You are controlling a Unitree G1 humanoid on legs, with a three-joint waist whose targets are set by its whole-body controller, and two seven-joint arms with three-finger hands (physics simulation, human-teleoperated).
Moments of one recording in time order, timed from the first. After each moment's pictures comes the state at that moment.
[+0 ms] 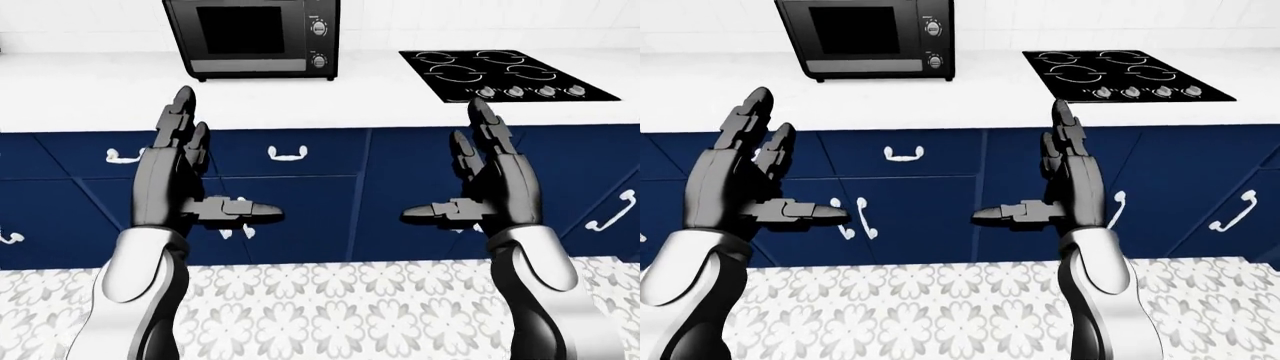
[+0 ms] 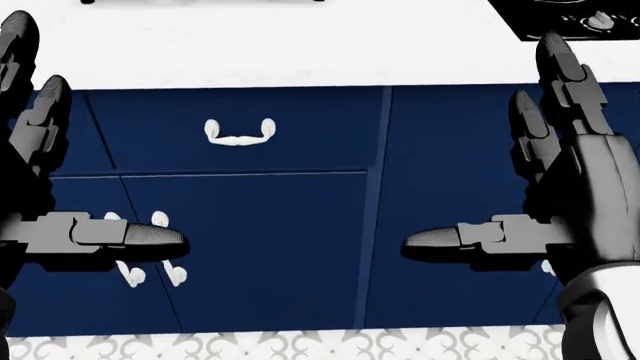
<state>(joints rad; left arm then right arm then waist) -0.35 0.17 0.19 -0.84 -0.12 1.00 -0.02 -0.26 -0.14 -0.19 -0.75 0.18 0.84 -0.02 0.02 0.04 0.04</state>
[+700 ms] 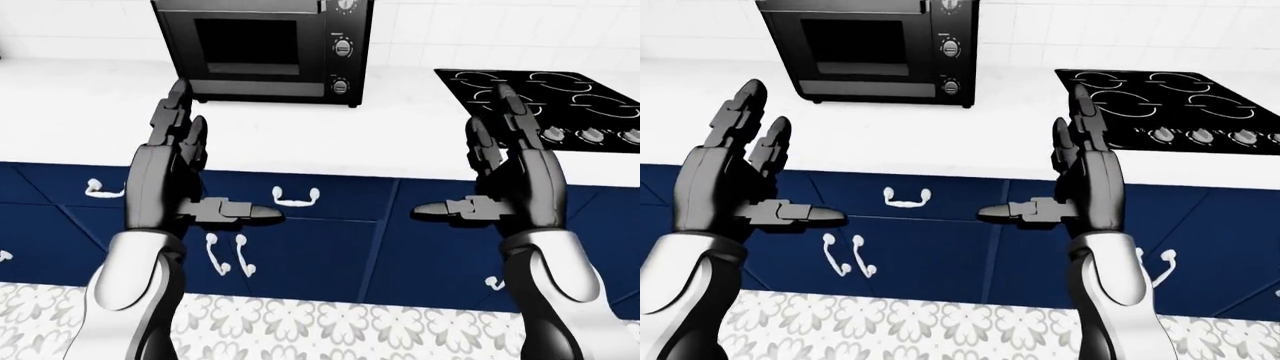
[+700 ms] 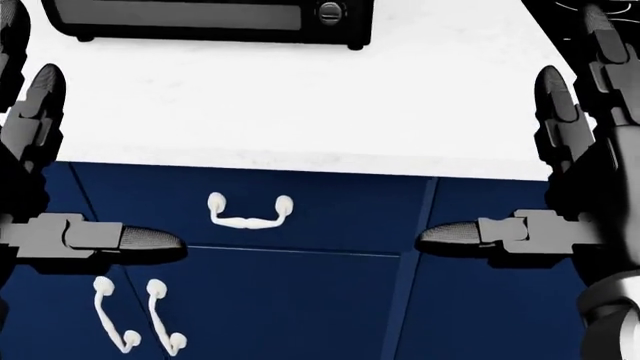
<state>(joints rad) -0.35 0.17 0.19 -0.88 -0.10 1.00 -0.04 -0.26 -0.15 -0.22 -0.81 0.21 0.80 -0.05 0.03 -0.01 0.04</state>
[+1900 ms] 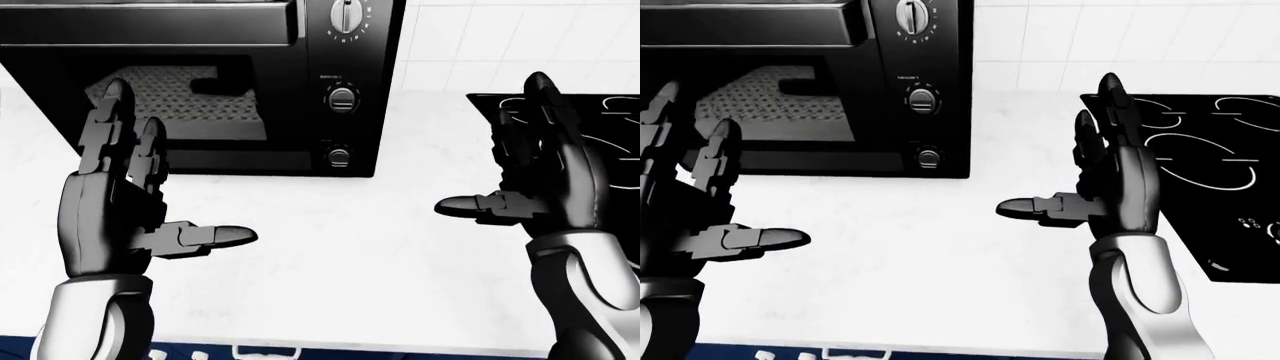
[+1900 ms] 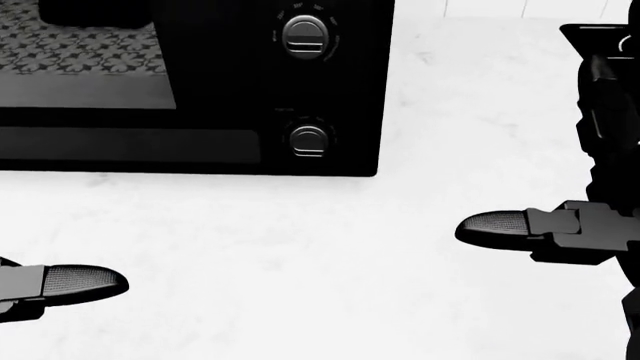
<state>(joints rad) -0.18 0.23 0.33 -1.02 -0.37 0.87 0.12 -0.27 -0.22 -0.33 -0.86 0.38 0.85 -0.12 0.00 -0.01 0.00</state>
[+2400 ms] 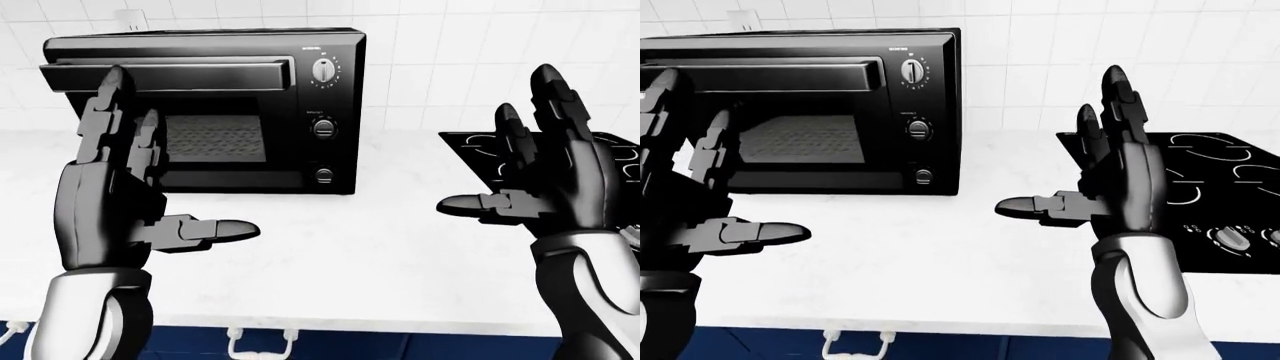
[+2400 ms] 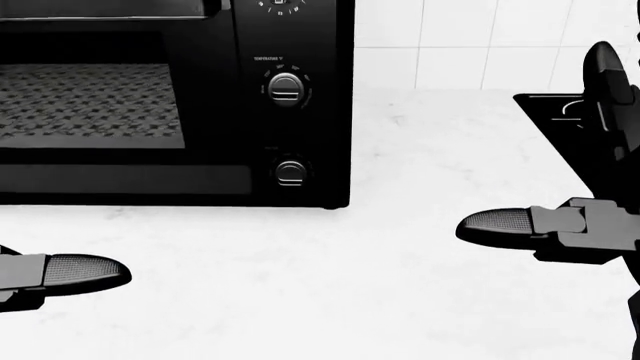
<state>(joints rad) -0.23 0.28 0.33 -1.03 -0.43 0.92 0.18 -0.28 -0.23 -0.34 -0.90 0.41 0.88 -0.15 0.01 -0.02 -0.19</state>
